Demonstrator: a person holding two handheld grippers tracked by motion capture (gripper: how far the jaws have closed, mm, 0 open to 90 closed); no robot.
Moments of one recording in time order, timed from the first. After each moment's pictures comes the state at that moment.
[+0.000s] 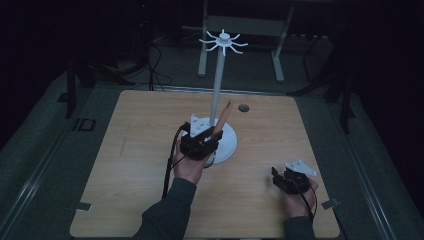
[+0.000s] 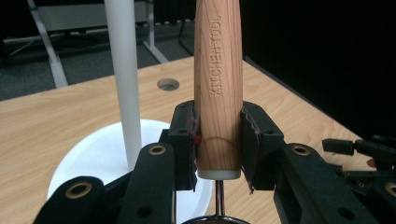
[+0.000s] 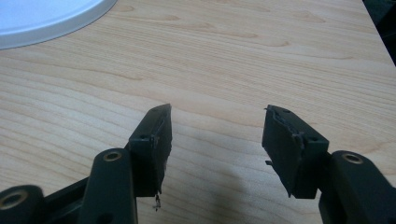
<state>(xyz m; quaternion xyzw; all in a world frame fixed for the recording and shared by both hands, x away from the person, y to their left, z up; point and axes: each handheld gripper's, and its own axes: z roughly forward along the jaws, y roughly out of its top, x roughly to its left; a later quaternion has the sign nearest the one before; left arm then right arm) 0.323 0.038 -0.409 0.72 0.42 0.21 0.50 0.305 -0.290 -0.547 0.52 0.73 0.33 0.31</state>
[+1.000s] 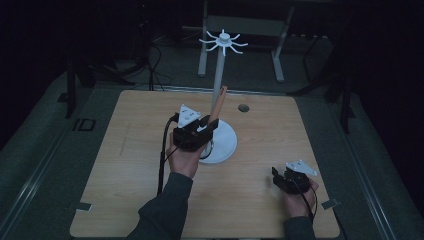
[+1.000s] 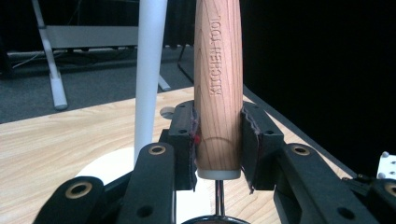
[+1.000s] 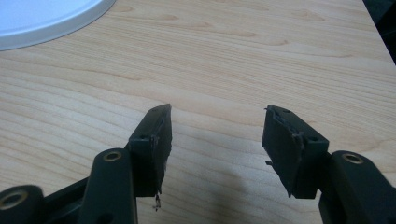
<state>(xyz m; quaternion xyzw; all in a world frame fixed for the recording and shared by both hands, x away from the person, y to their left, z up) 0.327 0.056 -0.383 0.68 0.43 0.21 0.55 0.305 -0.291 -0.547 0.52 0.72 0.33 0.30</state>
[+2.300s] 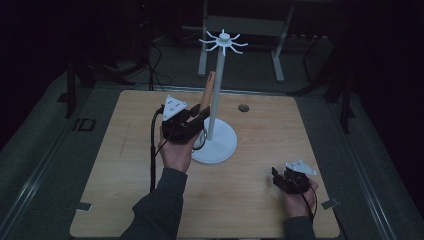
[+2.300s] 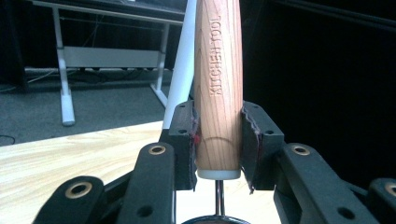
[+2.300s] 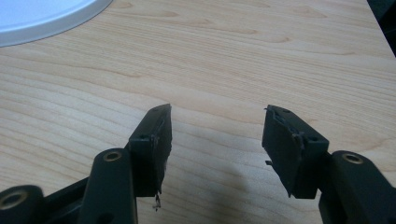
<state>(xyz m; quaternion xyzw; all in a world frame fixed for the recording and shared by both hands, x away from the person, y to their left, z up) 0.327 0.077 -0.359 0.64 0.44 0.23 0.58 0.305 -0.291 -0.548 0.52 0.73 0.33 0.30</state>
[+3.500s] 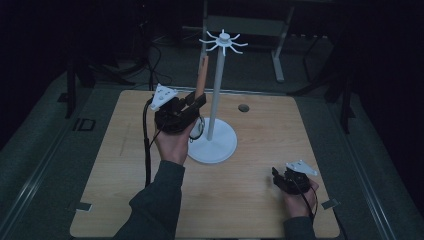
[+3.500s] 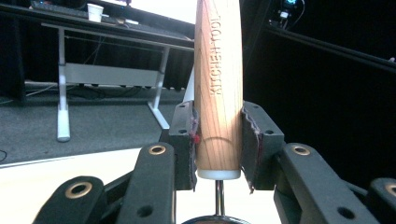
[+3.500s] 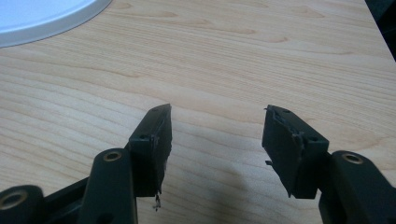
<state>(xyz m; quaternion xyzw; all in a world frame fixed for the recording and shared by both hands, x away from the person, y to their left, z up) 0.330 0.089 -0.332 0.61 0.45 0.23 0.61 0.305 -0.292 -0.547 0.52 0.72 0.33 0.30</state>
